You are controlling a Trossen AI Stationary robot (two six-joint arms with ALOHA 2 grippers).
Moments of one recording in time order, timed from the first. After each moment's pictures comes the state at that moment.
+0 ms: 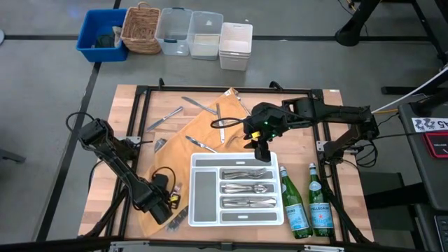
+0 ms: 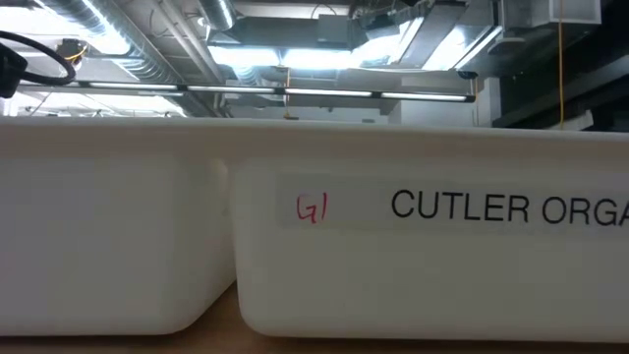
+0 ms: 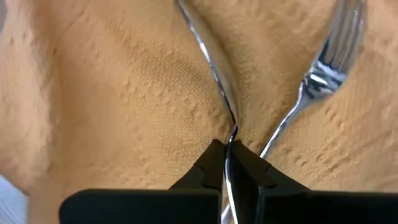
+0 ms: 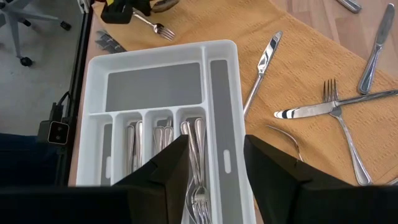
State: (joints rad) left arm -0.84 1.67 0.99 -0.91 -0.11 -2.16; right arm 0.05 1.60 1.81 -1.10 -0.12 0.12
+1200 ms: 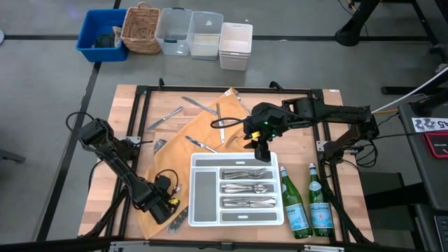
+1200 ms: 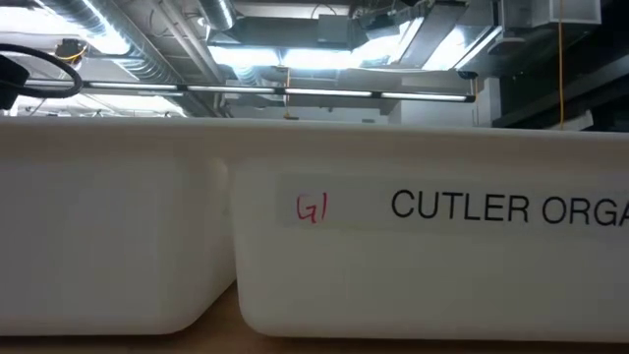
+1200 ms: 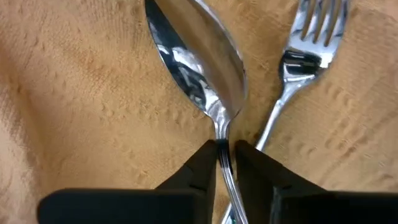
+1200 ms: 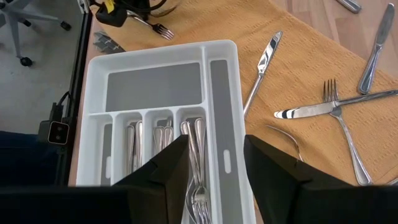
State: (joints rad) left arm -0.84 1.67 0.95 -0.83 -0.10 -1.99; right arm 0.05 1.60 1.81 -1.10 -0.12 0.12
